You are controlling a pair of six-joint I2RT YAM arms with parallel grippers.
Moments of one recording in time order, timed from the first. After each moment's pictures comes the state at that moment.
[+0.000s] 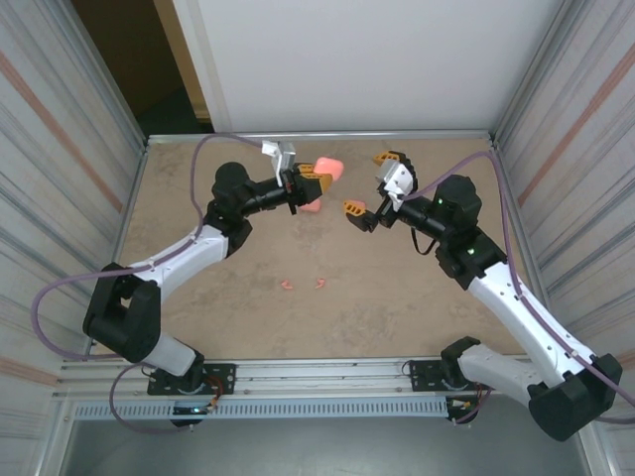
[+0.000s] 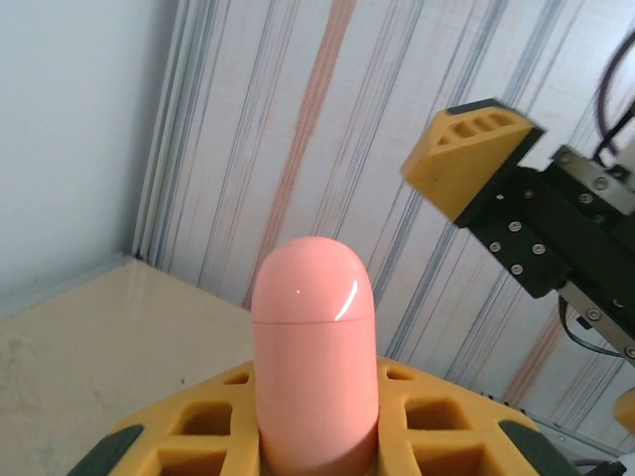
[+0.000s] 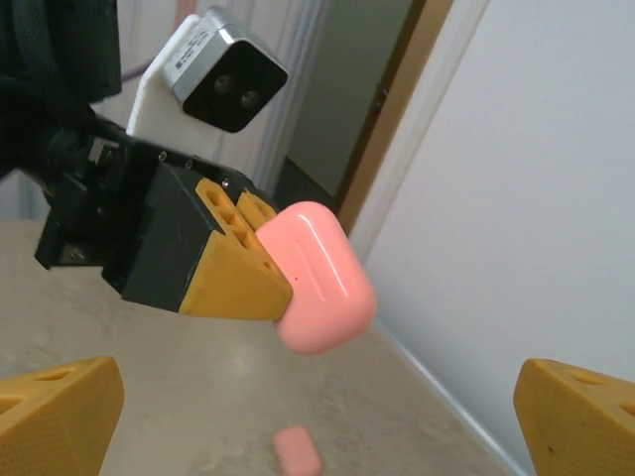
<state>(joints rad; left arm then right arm) -0.50 1.50 0.99 0.71 0.76 -0.41 0.49 1.01 0.96 0.02 -0.41 -0.31</state>
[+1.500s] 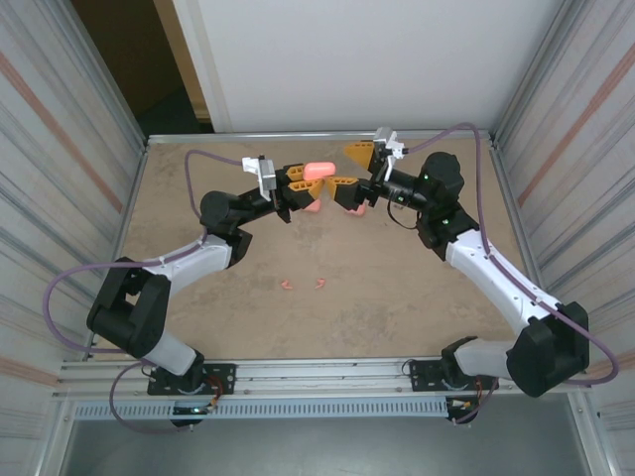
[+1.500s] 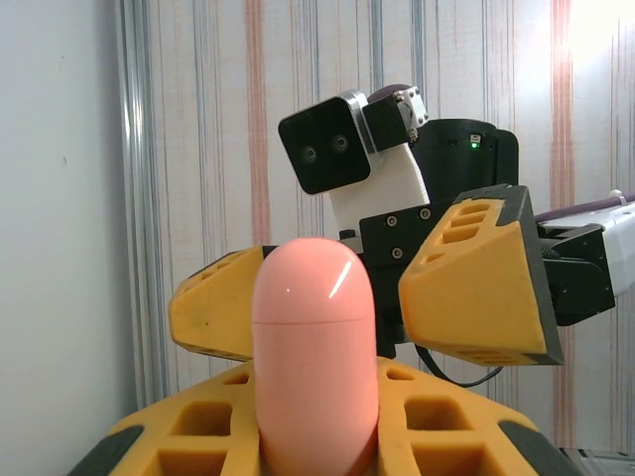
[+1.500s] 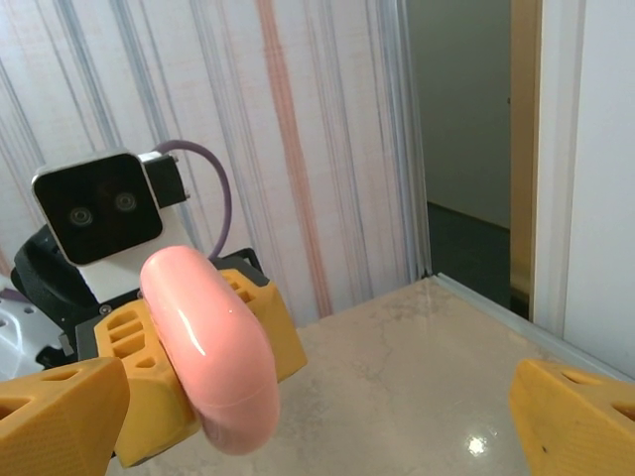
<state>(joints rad) -0.50 1.53 0.87 1.28 0.79 -0.40 0.45 1.27 1.04 0.36 -0.69 0.25</state>
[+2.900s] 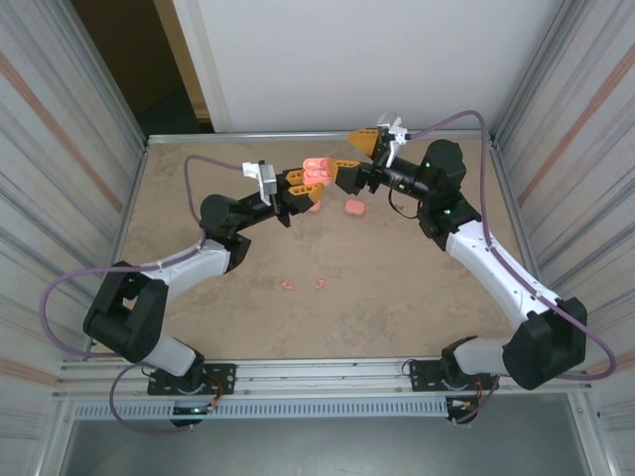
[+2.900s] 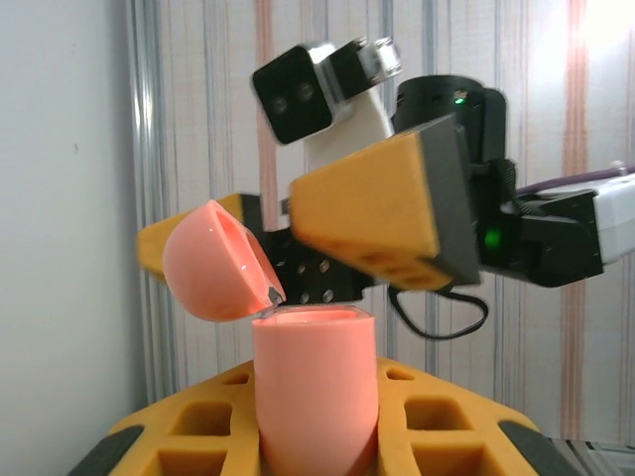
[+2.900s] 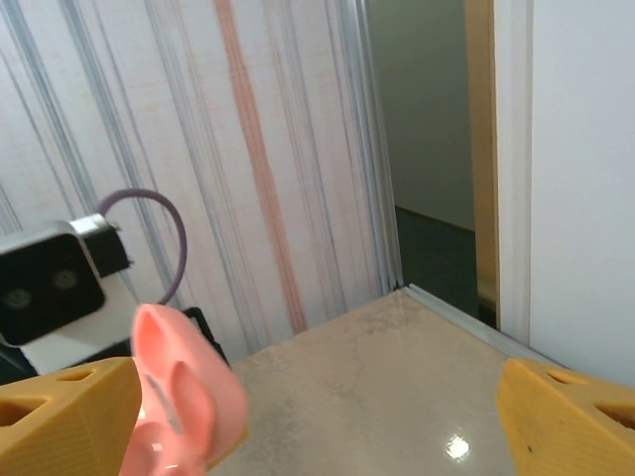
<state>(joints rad) -0.51 1.50 0.82 1.25 0.75 -0.36 0.42 1.29 1.13 0.31 -0.65 0.26</state>
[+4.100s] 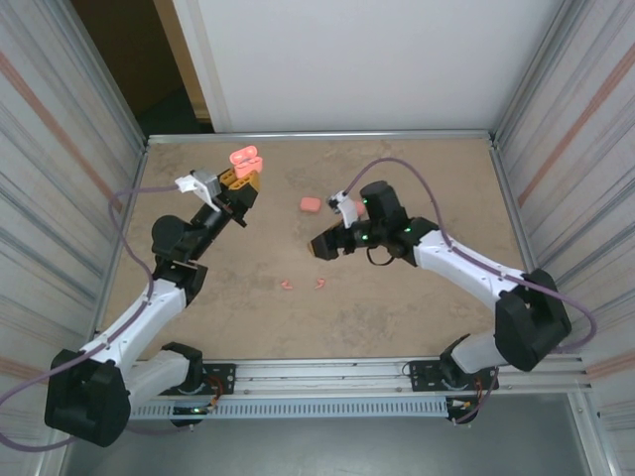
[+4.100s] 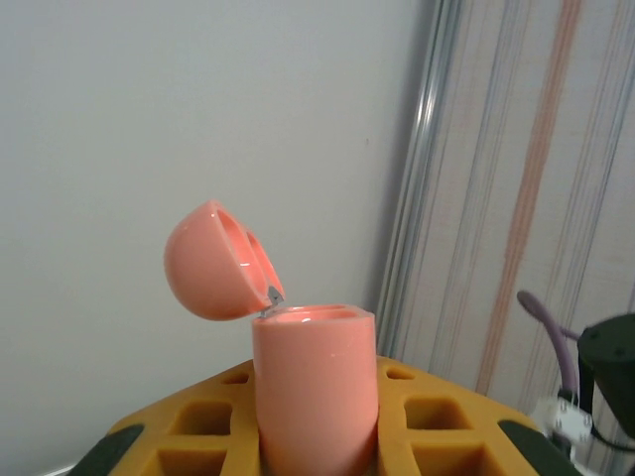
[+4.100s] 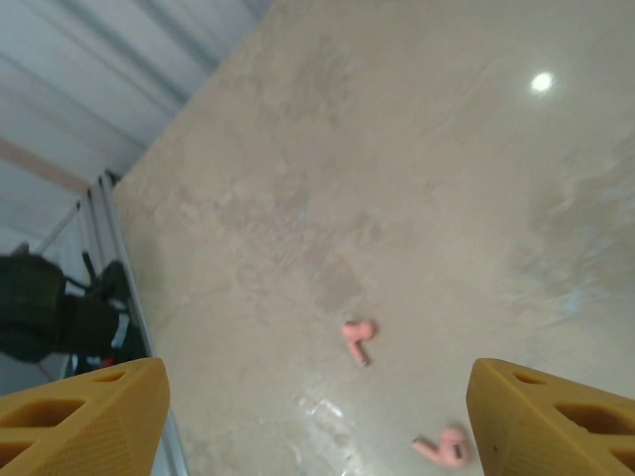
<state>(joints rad) -0.32 1.02 0.59 0.80 0.36 -0.29 0.66 1.44 0.99 -0.22 -0.58 0.24</state>
